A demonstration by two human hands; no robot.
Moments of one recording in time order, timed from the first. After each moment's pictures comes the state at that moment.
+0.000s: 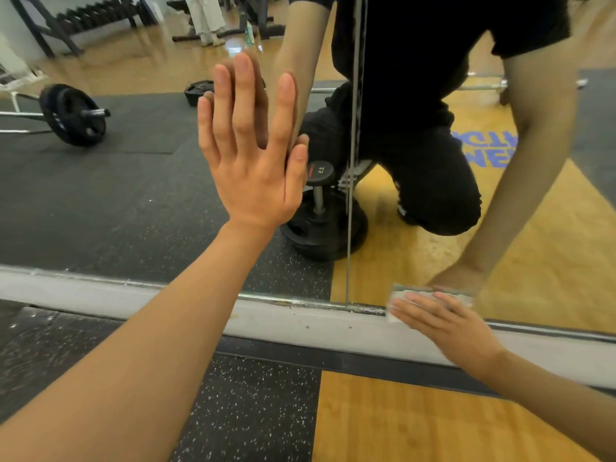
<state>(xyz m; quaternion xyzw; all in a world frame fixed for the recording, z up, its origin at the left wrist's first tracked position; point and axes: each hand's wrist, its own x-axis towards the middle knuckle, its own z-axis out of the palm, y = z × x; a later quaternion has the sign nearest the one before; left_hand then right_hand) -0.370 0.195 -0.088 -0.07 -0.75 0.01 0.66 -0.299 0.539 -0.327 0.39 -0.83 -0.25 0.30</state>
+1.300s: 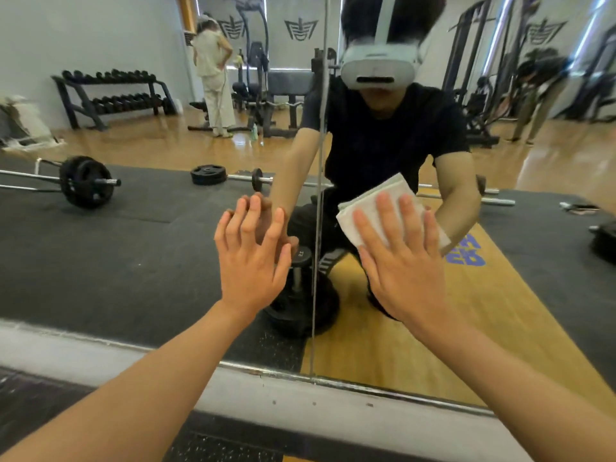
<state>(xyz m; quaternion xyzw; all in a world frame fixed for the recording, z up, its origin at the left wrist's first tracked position) -0.332 0.200 -0.071 -0.11 -0.82 -0.05 0.56 -0.321 0.468 -0.044 0.20 -0.84 -0.05 0.50</state>
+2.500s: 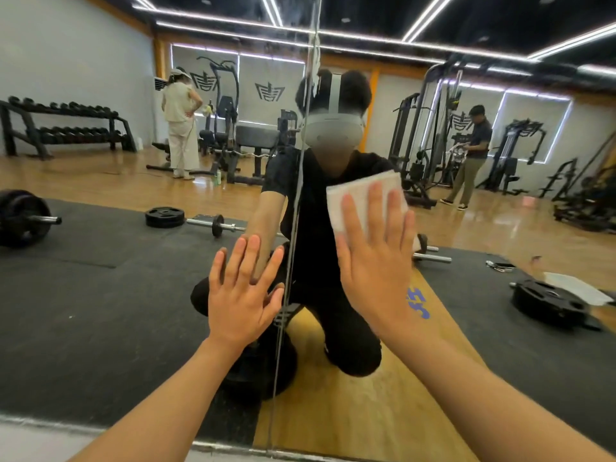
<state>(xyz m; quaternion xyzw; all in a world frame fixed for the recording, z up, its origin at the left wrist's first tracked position) -0.362 0.224 -0.035 -0.13 -0.77 -0.02 0.62 -0.327 0.450 0.074 0.14 -0.80 0.00 0.58</state>
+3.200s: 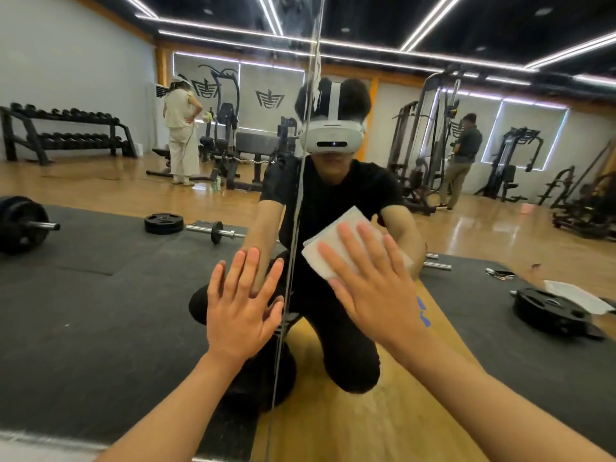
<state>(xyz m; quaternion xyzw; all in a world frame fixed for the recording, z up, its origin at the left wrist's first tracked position) -0.361 0.227 -0.036 -0.13 -0.77 -0.04 0.63 -0.325 0.476 0.063 0.24 -0.80 -0.14 0.53</state>
